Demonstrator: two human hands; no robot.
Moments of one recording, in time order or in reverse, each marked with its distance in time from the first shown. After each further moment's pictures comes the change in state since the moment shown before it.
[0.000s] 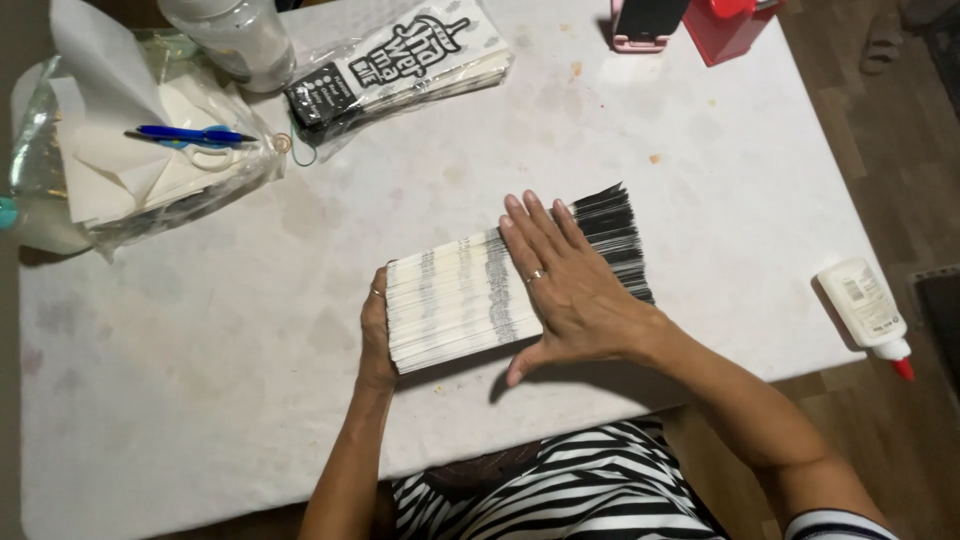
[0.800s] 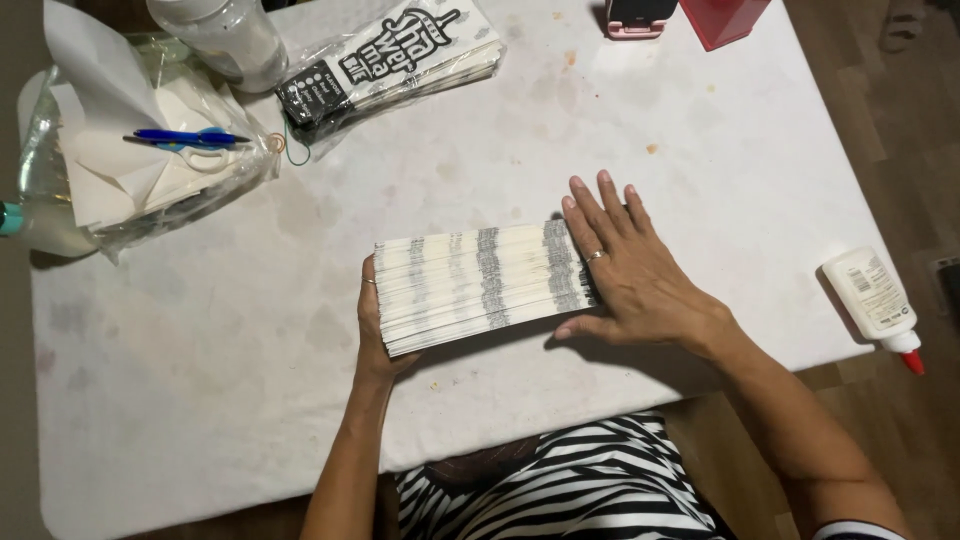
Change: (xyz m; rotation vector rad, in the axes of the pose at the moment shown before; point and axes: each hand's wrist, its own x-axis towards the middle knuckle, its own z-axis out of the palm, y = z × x) left_hand 0.009 0.005 0.012 0.403 -0.052 0.431; right_hand -0.048 0.041 -0.011 0.022 -0.080 0.233
